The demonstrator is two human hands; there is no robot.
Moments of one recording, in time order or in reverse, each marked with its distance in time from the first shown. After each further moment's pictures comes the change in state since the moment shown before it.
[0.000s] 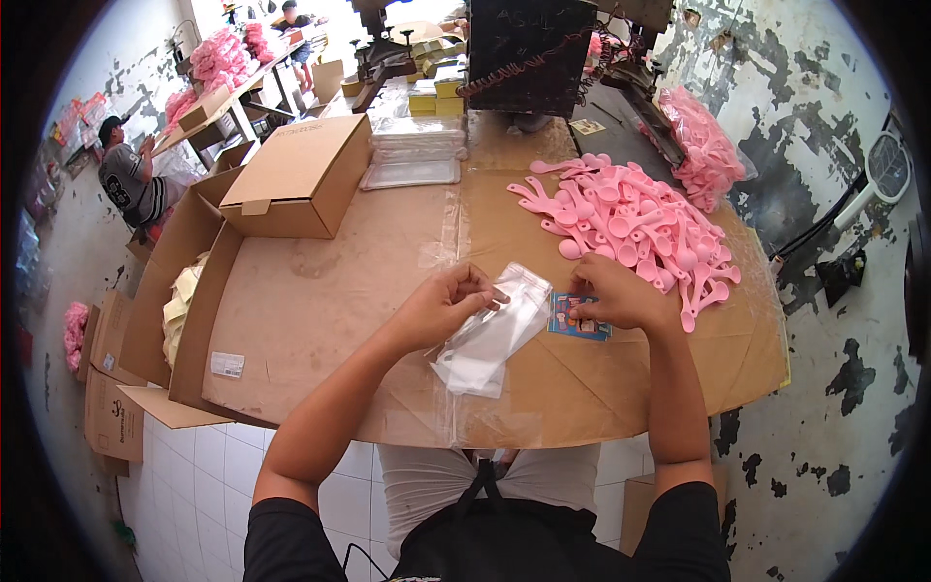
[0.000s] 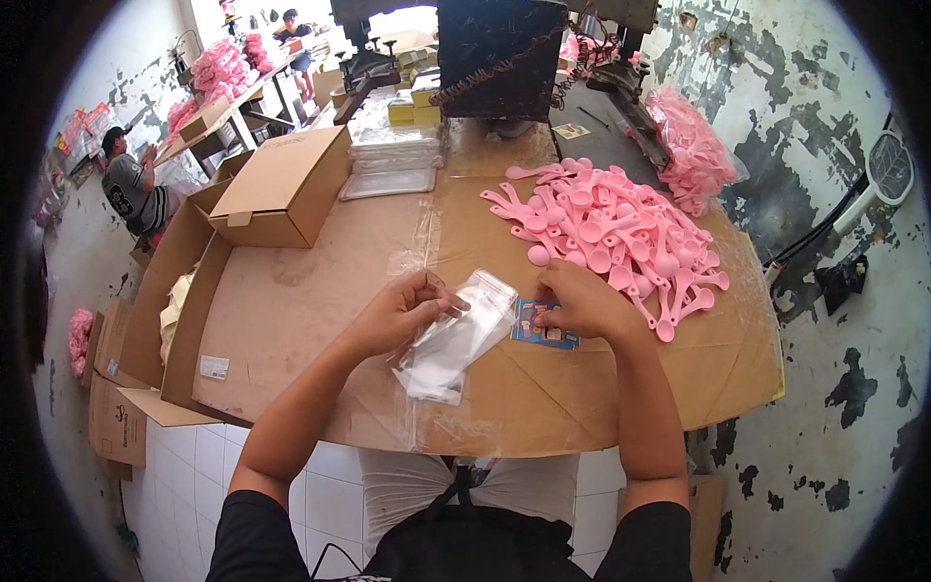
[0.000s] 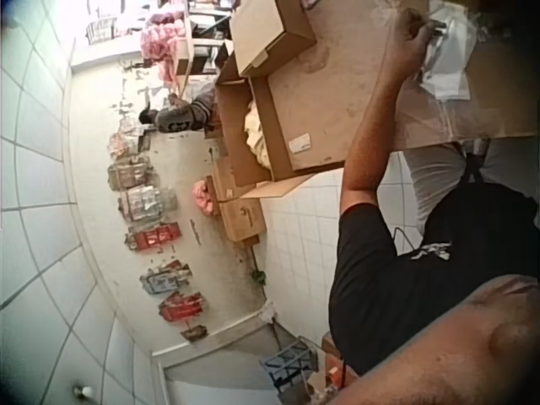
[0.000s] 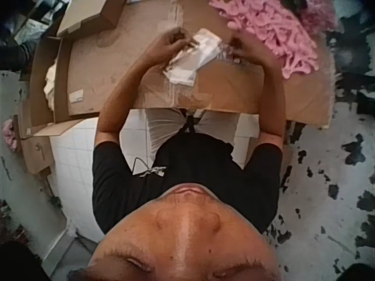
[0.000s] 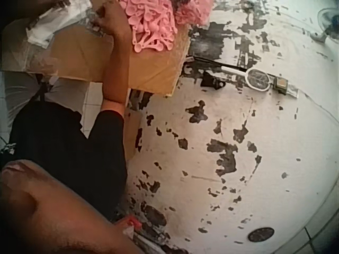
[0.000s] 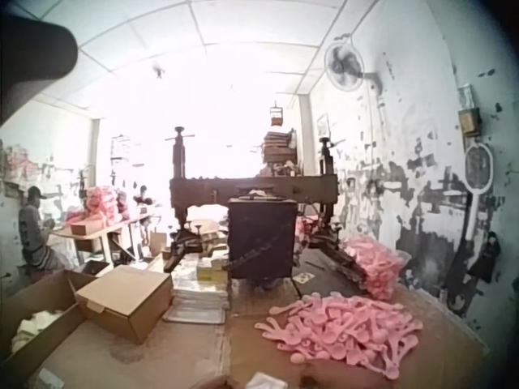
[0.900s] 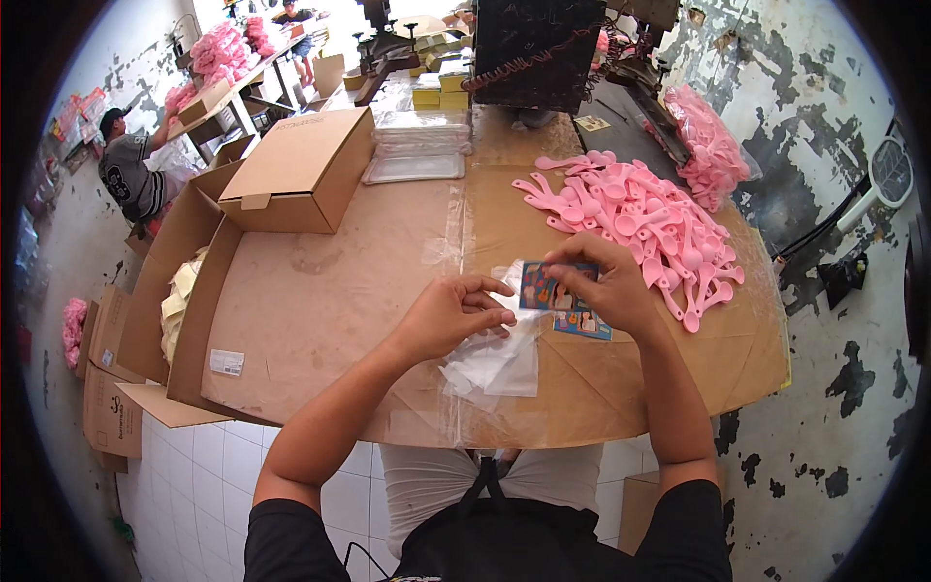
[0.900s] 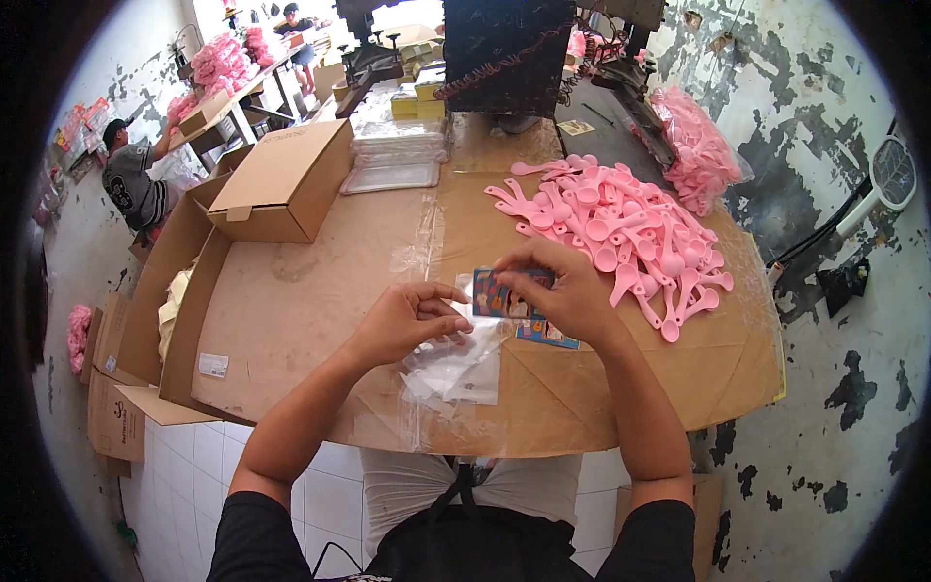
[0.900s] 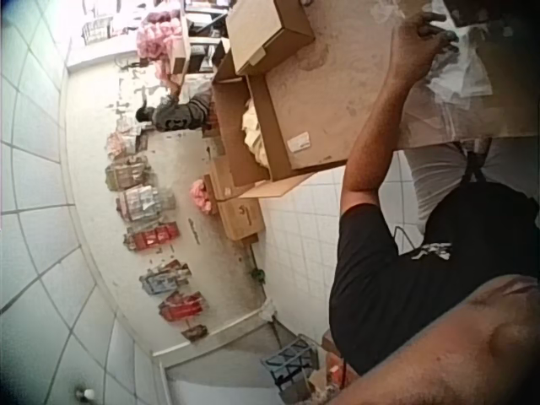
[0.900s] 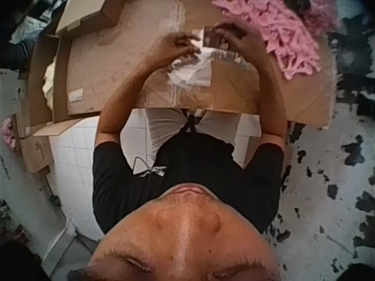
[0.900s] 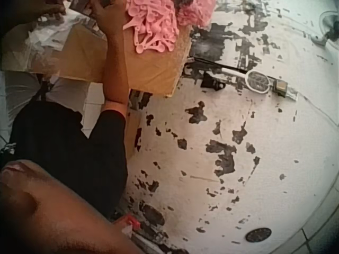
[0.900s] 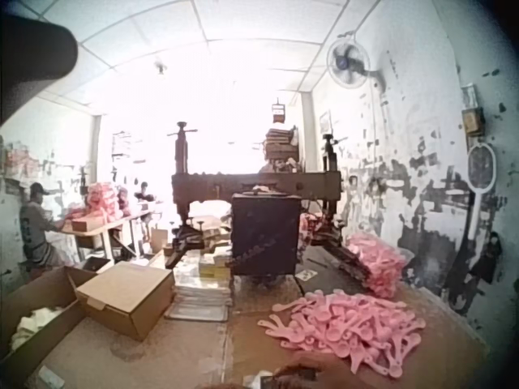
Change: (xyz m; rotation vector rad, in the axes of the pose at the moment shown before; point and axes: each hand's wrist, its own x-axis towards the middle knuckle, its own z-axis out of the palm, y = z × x) left_hand -0.014 0.030 0.014 0.077 -0.007 -0.224; right_hand 0.015 -0.051 0.011 0.620 0.433 -0.073
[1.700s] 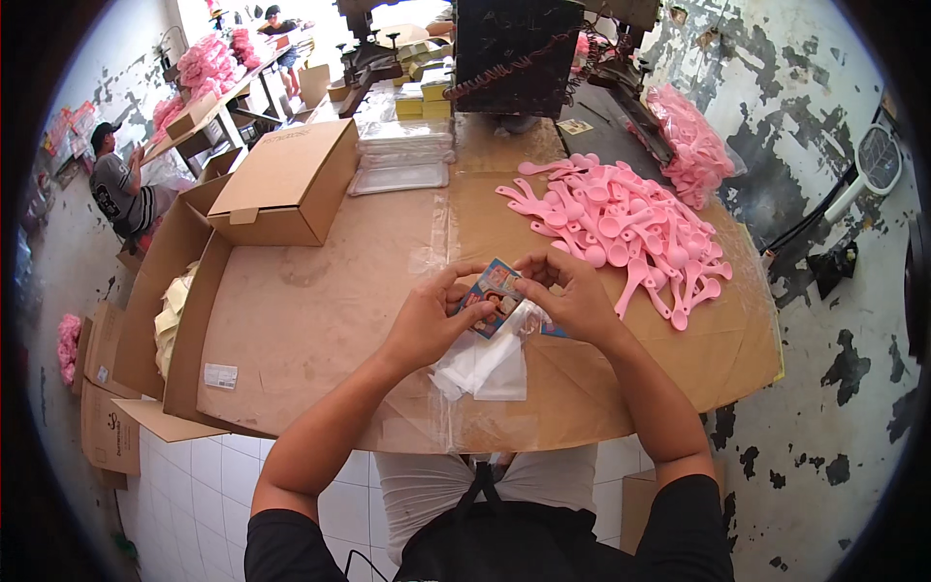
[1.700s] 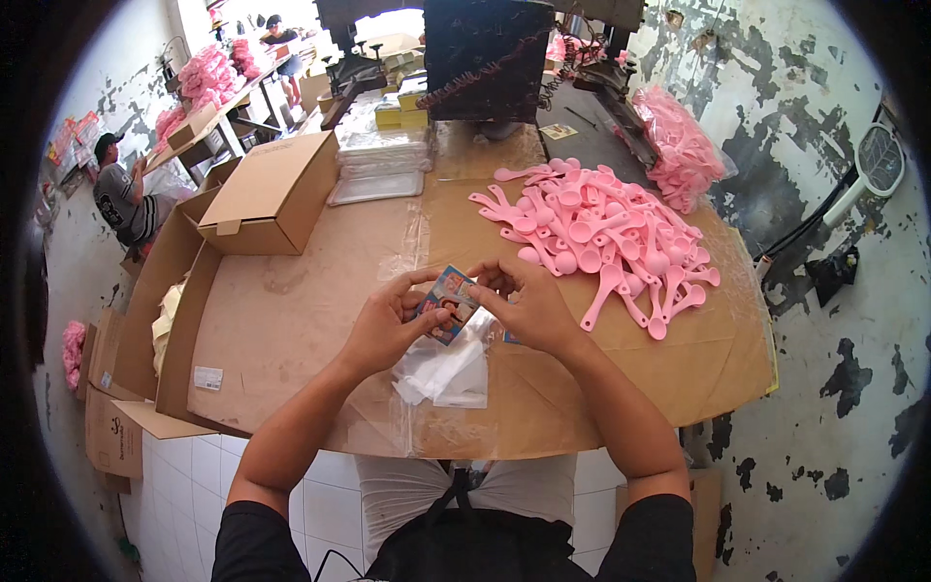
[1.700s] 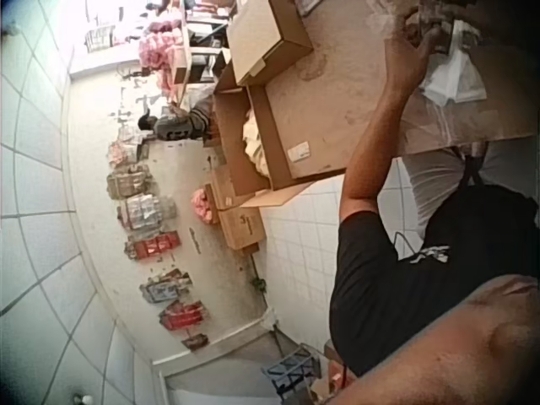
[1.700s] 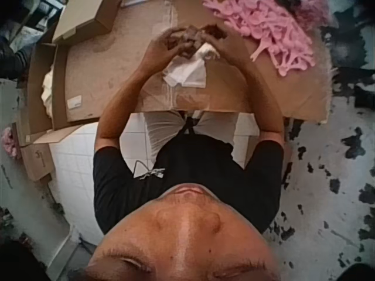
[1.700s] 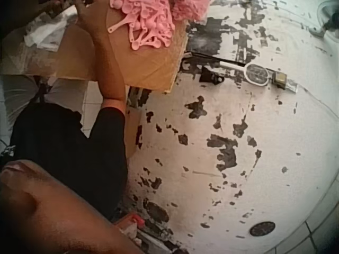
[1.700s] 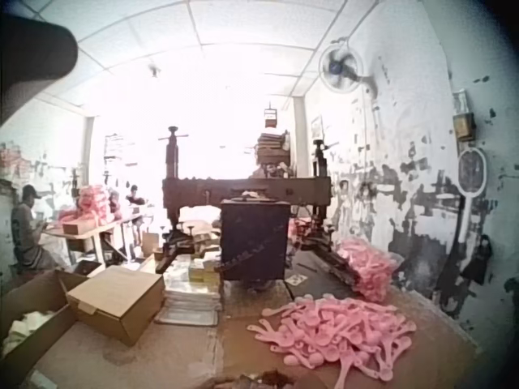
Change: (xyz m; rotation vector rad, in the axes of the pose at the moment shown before) left_hand 0.006 -0.015 0.004 -0.058 0.108 0.269; right_hand -0.002 0.019 0.030 0.107 0.004 0.069
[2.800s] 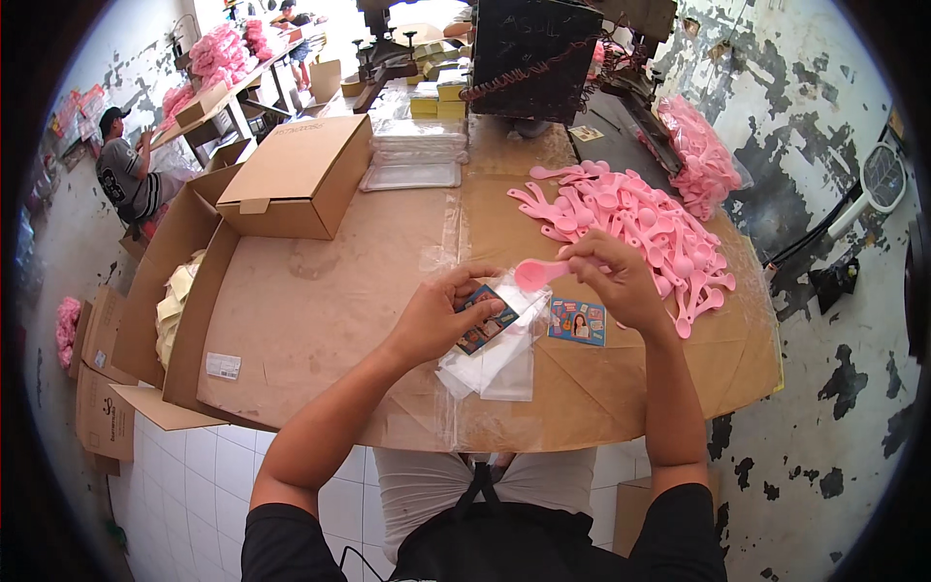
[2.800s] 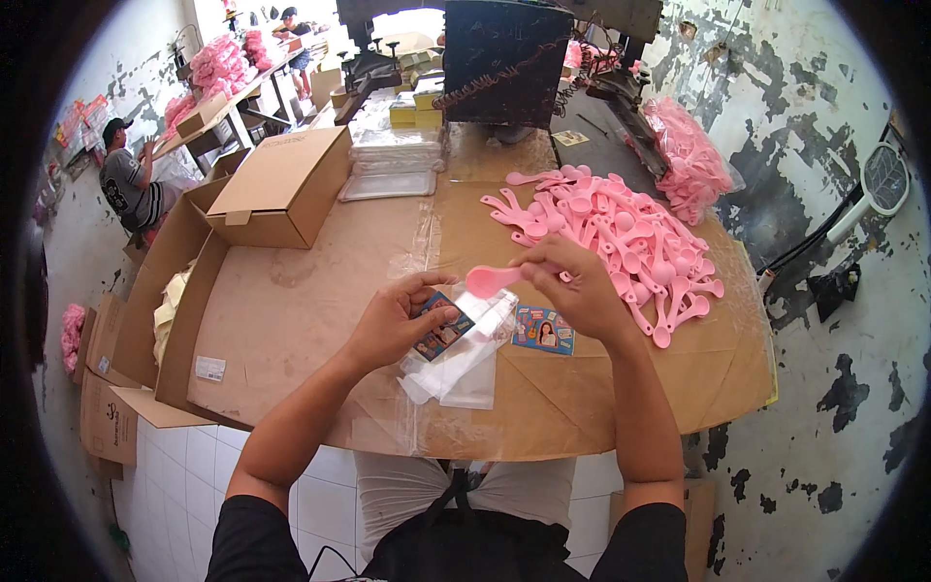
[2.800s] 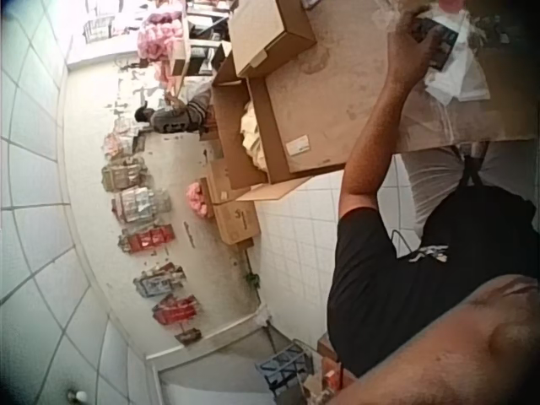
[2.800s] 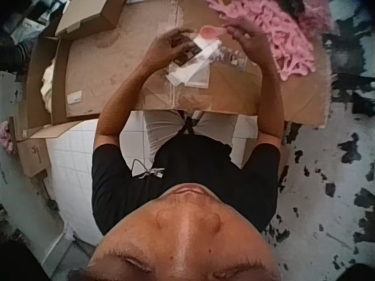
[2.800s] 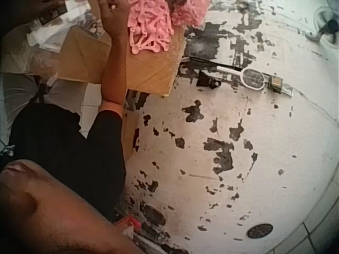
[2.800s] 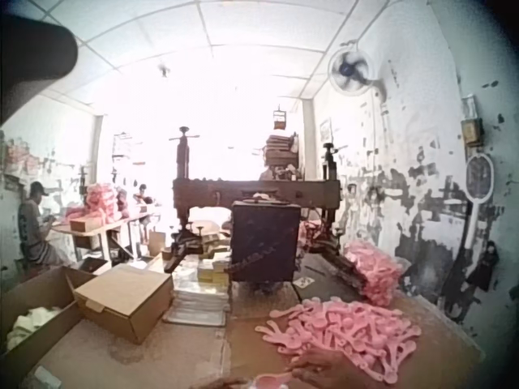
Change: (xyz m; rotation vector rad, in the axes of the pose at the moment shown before) left_hand 0.000 0.008 -0.006 0.005 -0.013 -0.084; right_hand 0.004 -0.023 -0.048 -0.088 0.061 -0.148
